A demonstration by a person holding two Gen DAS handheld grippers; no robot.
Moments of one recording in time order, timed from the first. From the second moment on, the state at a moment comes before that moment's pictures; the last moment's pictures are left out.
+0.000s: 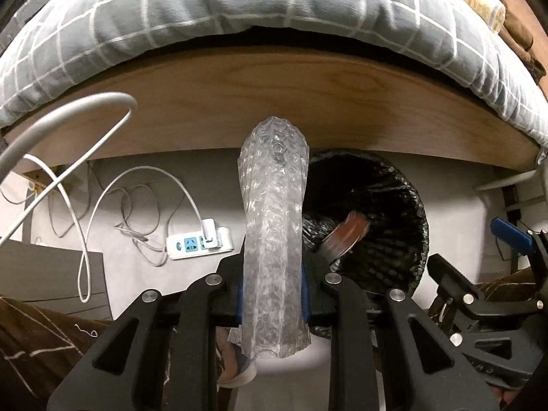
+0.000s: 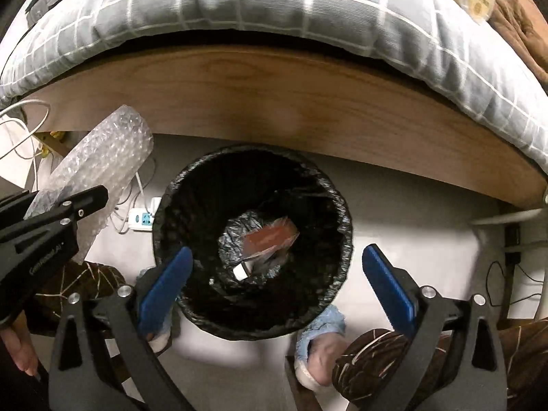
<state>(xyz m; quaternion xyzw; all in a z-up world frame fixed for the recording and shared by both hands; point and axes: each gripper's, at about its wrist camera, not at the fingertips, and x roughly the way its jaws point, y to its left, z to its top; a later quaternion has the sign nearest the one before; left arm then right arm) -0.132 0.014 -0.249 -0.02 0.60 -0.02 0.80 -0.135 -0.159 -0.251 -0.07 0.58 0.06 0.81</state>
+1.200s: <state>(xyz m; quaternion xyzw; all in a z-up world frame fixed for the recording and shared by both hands) -0.123 -0.043 -0.213 0.02 0.56 -0.02 0.83 -0.135 -0.236 -0.201 -0.02 0.52 -0.02 0.85</state>
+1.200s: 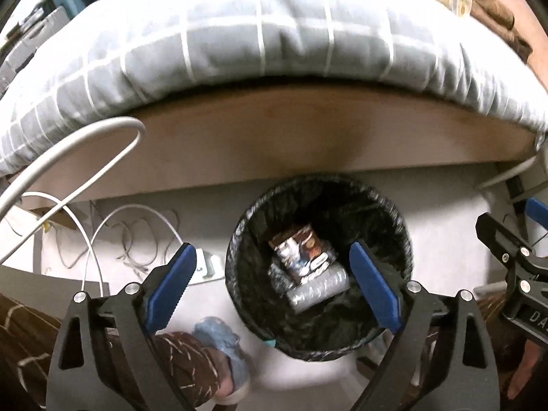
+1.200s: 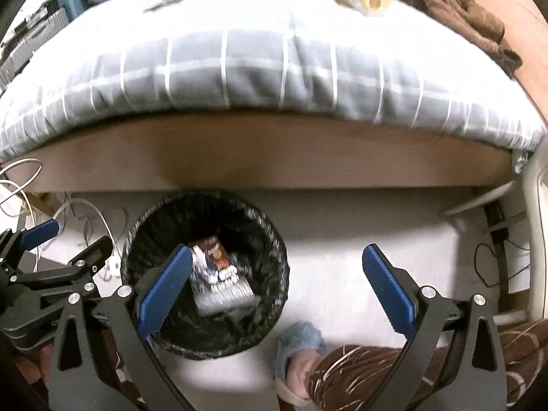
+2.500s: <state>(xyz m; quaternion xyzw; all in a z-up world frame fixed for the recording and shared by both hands) -0.006 -0.043 -0.065 0.01 0.41 -0.04 0.91 -0.035 -0.298 -0.051 -0.02 0.33 -0.06 0.94</state>
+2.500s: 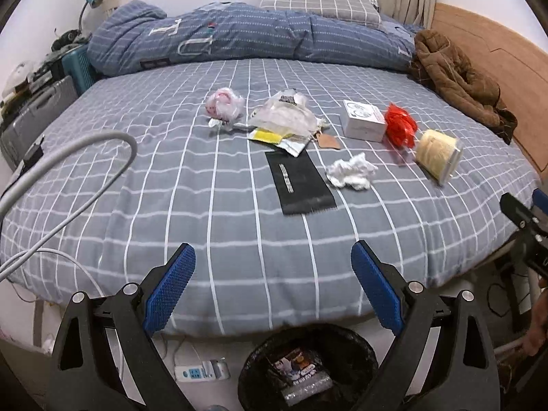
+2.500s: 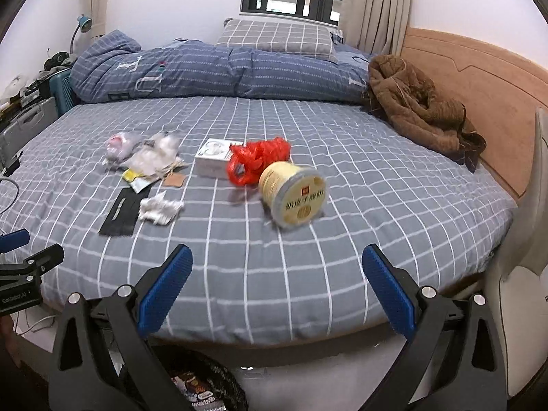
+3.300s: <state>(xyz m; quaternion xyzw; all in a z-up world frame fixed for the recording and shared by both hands) 0.108 -0.072 -0.112 0.04 0.45 -0.04 0.89 0.099 -0.337 -0.090 0.00 0.38 -0.07 0.92</state>
